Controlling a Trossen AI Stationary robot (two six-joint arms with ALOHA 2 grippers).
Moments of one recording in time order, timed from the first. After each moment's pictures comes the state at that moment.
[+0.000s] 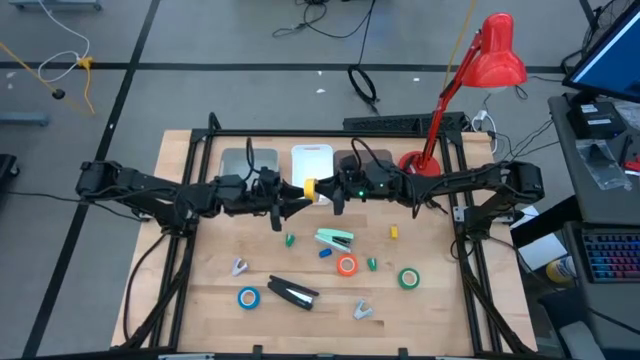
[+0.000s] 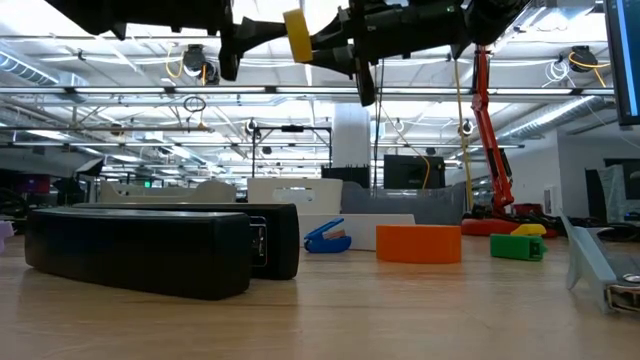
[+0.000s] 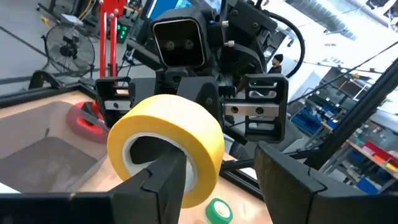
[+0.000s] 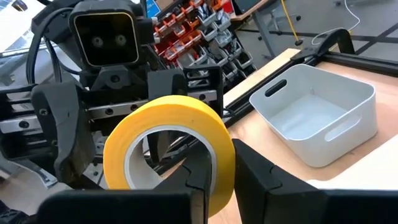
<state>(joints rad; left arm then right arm) -0.04 1.24 0.64 0.65 -0.12 -0.53 -0.10 1.56 0.94 0.50 0.00 0.61</state>
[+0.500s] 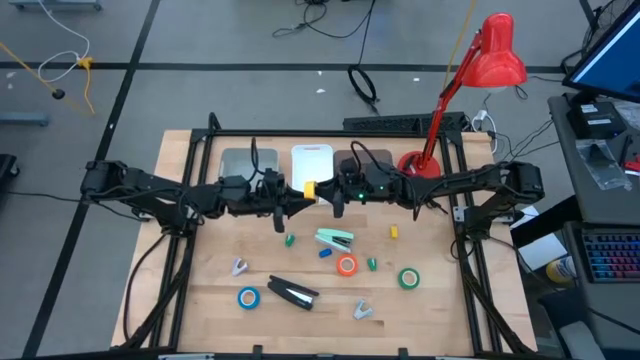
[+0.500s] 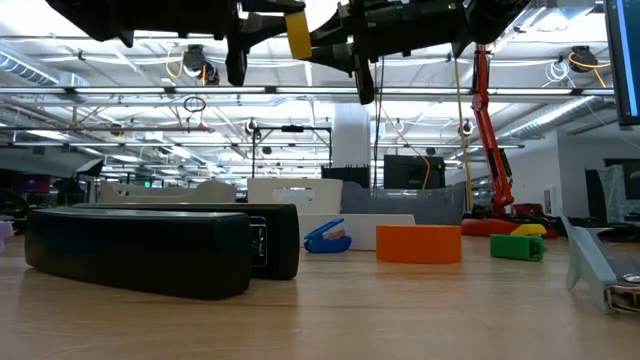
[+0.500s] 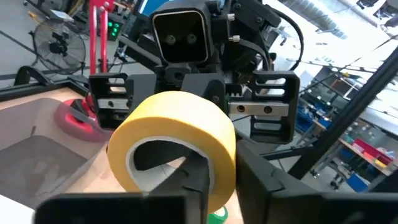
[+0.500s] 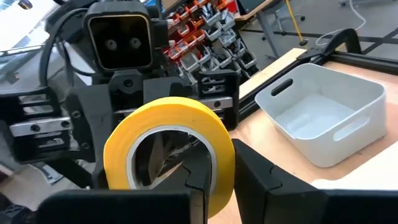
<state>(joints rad) -0.04 1.28 0.64 0.71 -0.08 -0.53 -0.09 1.56 0.94 0.51 0.02 0.61</state>
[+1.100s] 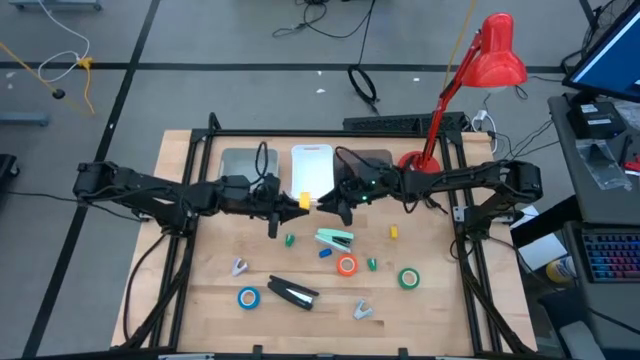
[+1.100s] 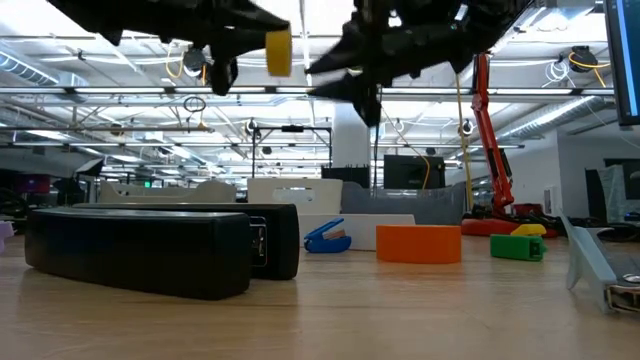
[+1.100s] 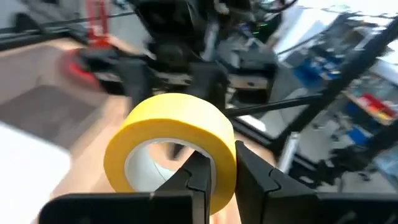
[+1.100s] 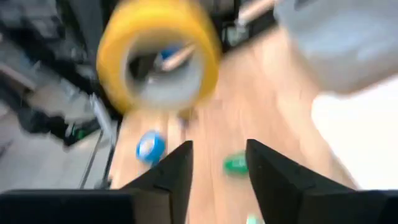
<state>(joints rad) -0.01 1.19 0.64 0.40 0.02 -0.53 -0.15 1.56 0.94 0.25 -0.32 0.50</state>
